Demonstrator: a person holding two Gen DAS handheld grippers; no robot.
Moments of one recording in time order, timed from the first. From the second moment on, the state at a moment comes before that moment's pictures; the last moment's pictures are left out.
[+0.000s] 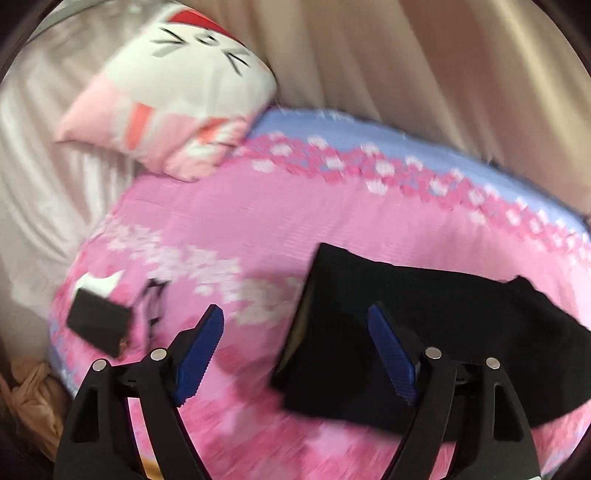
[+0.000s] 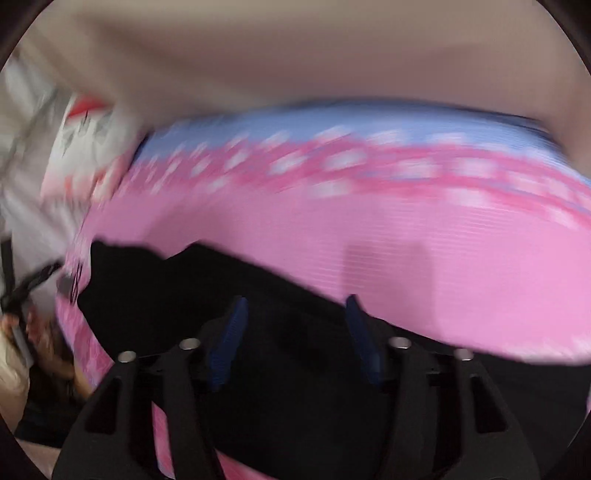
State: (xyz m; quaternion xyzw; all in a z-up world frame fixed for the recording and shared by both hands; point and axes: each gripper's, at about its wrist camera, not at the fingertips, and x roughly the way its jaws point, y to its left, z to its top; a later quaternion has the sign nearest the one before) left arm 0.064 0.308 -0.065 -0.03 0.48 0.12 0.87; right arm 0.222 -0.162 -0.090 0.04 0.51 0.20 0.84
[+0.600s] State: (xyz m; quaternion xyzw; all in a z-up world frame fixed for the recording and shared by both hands) left arm 0.107 0.318 -0.149 0.06 0.53 0.15 0.83; right arm 0.340 -0.105 -0.131 0.11 0.52 0.14 0.83
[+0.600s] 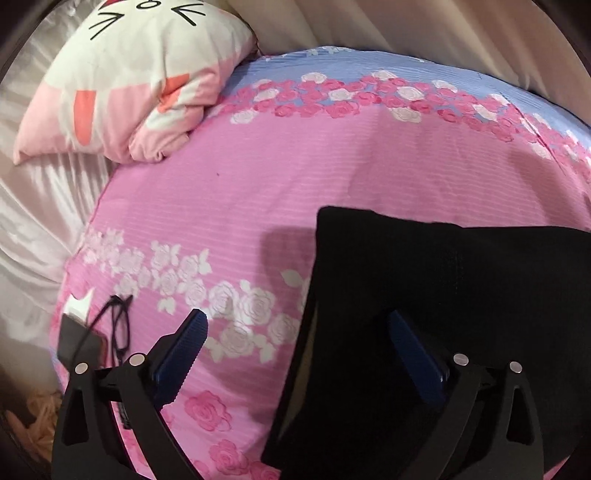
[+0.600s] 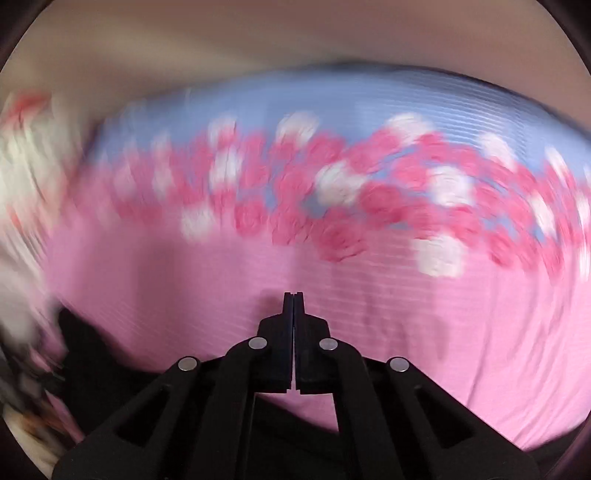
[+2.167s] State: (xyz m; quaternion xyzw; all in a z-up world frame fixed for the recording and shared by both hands) left arm 0.028 0.088 -0.086 0.04 0.53 0.23 0.82; right arm 0.205 -0.291 -0.080 0.00 0.49 0.20 0.85
